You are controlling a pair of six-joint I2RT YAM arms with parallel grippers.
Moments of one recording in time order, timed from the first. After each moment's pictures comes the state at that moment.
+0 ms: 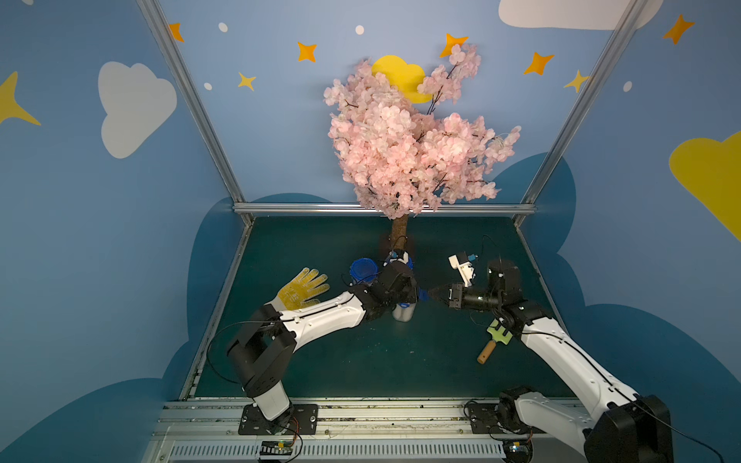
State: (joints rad) left arm -0.86 1.69 1.19 -0.14 -0.10 -0.72; right arm 0.35 1.08 0.76 -0.31 -0.77 0.51
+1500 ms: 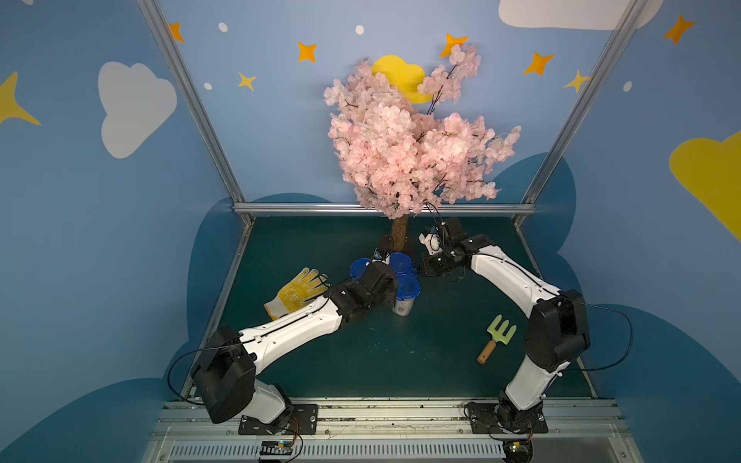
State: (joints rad) left arm -0.84 1.48 1.12 -0.35 -0.24 -0.53; right arm 0.46 1.76 1.48 -0.77 -0.33 0.27
